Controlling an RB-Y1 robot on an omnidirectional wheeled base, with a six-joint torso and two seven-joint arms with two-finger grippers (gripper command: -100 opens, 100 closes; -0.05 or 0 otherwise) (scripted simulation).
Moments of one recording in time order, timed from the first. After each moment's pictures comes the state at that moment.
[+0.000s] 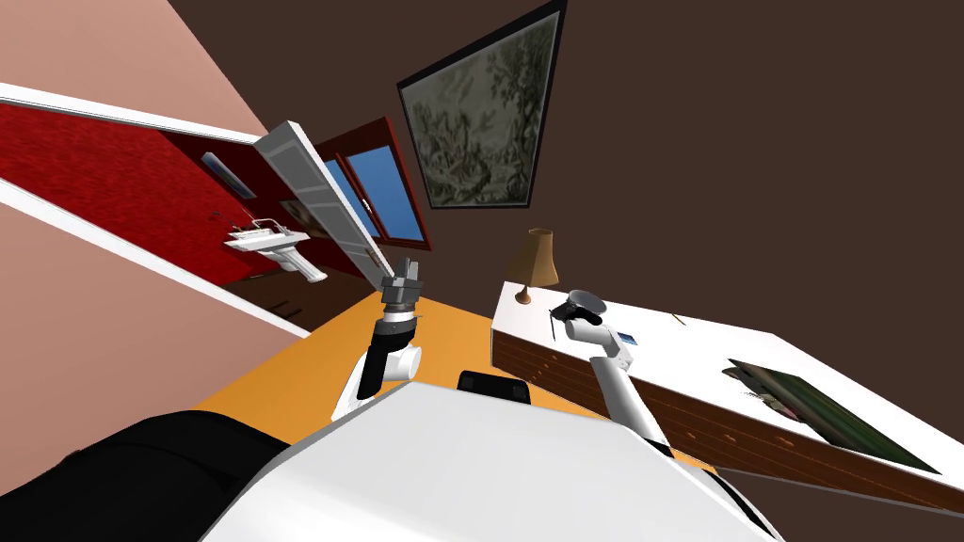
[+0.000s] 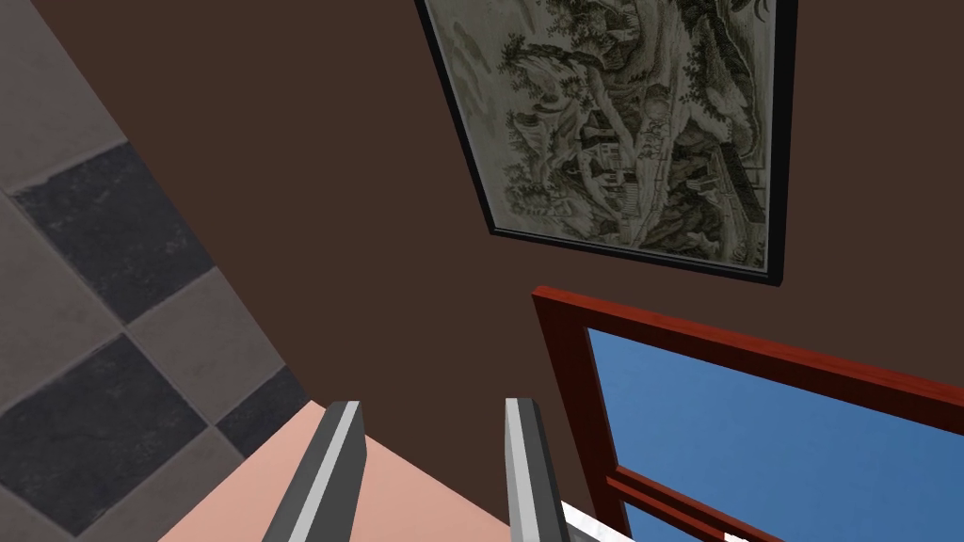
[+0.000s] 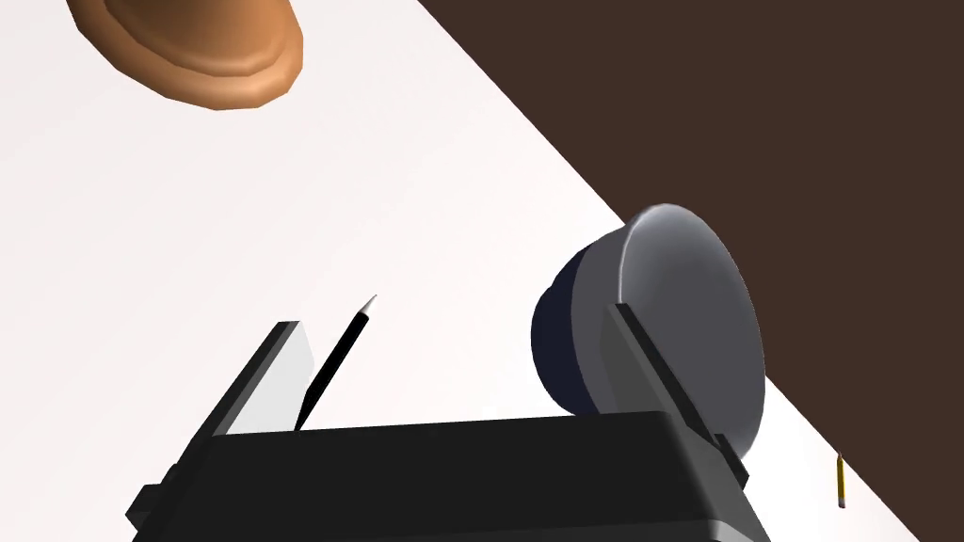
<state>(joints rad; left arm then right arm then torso) 0.50 0.04 0.03 -2.39 -0.10 -0.40 0.14 -0.14 -0.24 -0.14 -1.49 -0.12 0.67 -0.88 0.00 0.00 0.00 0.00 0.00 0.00</state>
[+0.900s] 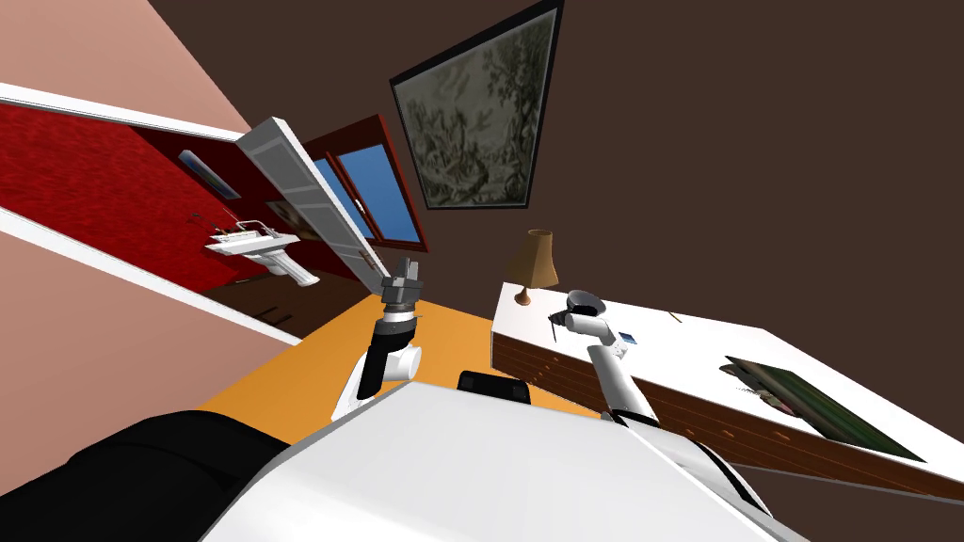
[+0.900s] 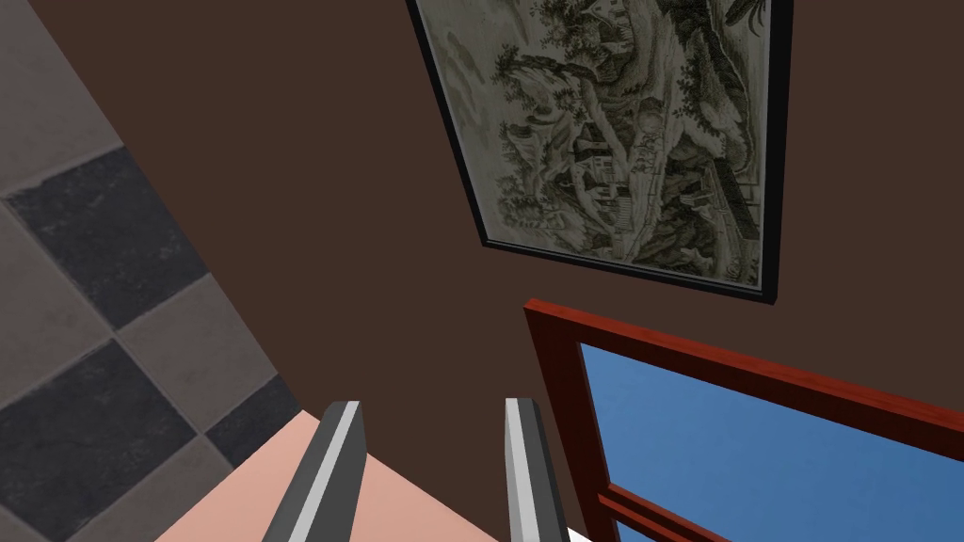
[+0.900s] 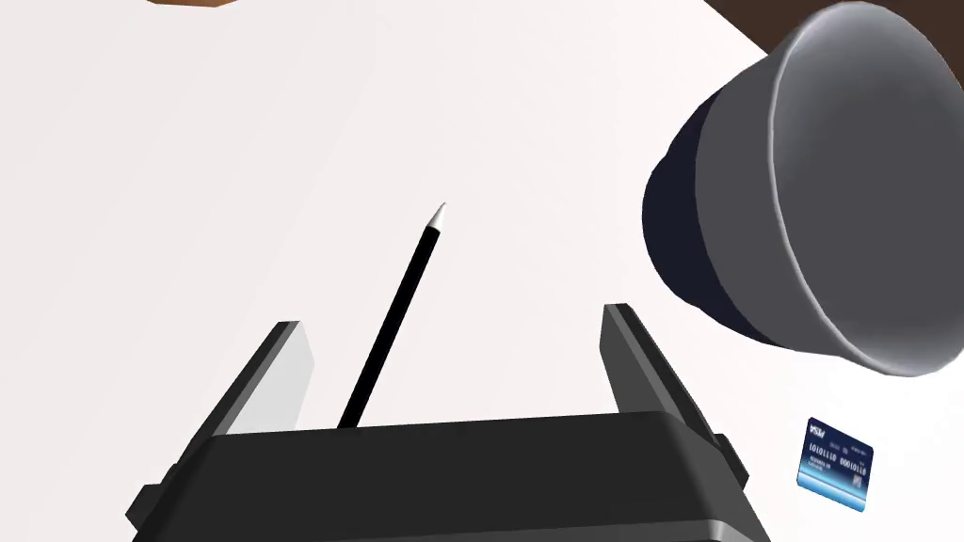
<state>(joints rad) 0.50 0.04 0.03 -2.39 -0.10 -0.40 0.14 -0.25 -0.25 -0.18 -1.32 -0.16 0.89 -1.05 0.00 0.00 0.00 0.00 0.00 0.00</state>
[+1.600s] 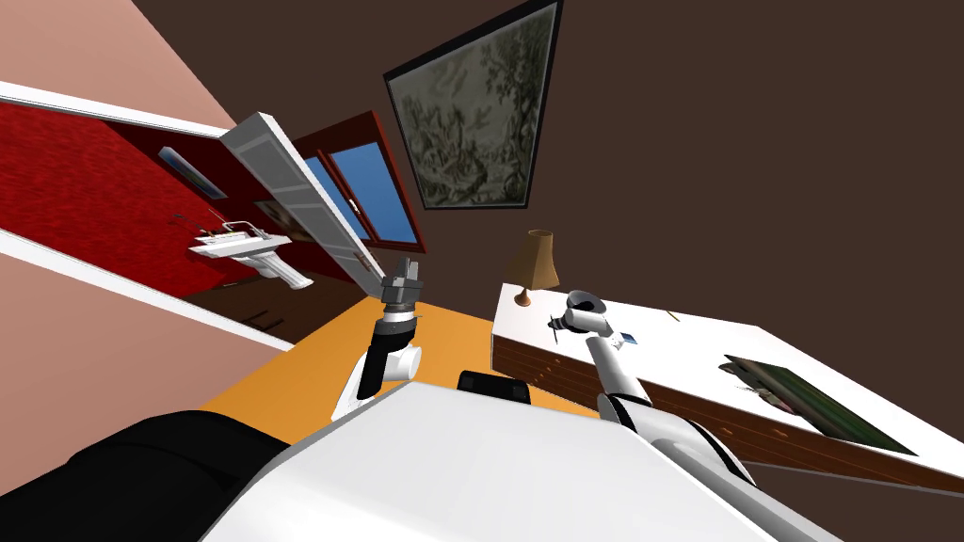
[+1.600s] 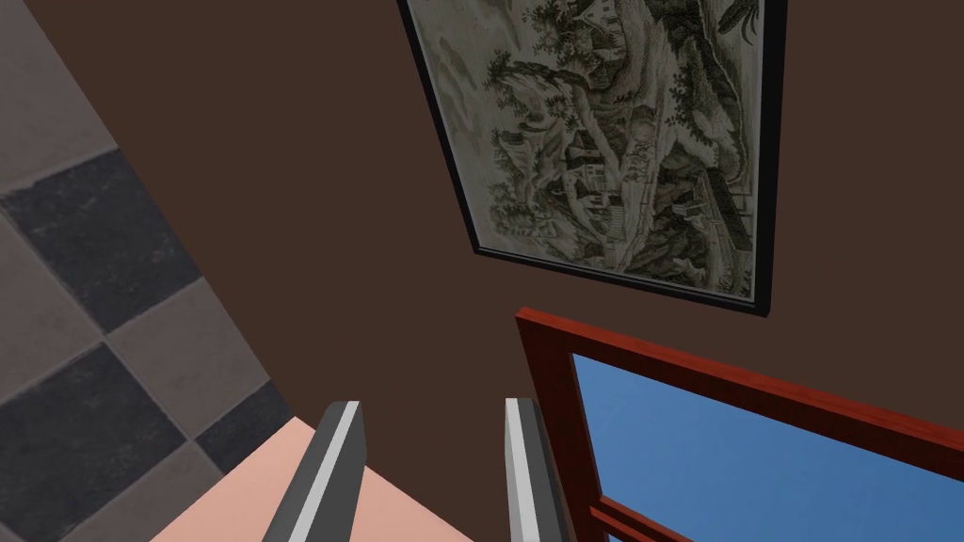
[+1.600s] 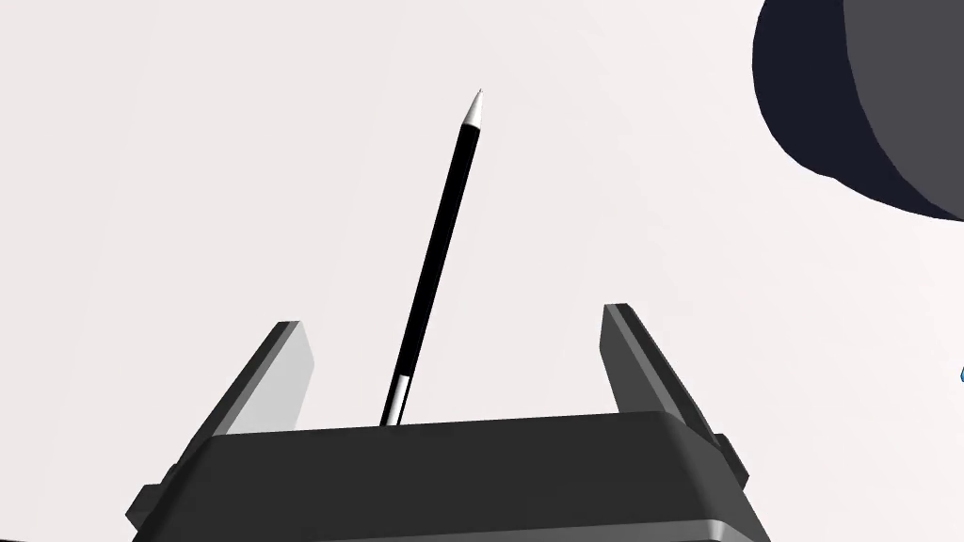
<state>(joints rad) 0.50 0.04 0.03 -2.39 -0.10 -0.40 0.14 -0.35 -0.28 -0.21 -1.17 -0.18 1.09 -1.20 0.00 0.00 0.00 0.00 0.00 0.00</state>
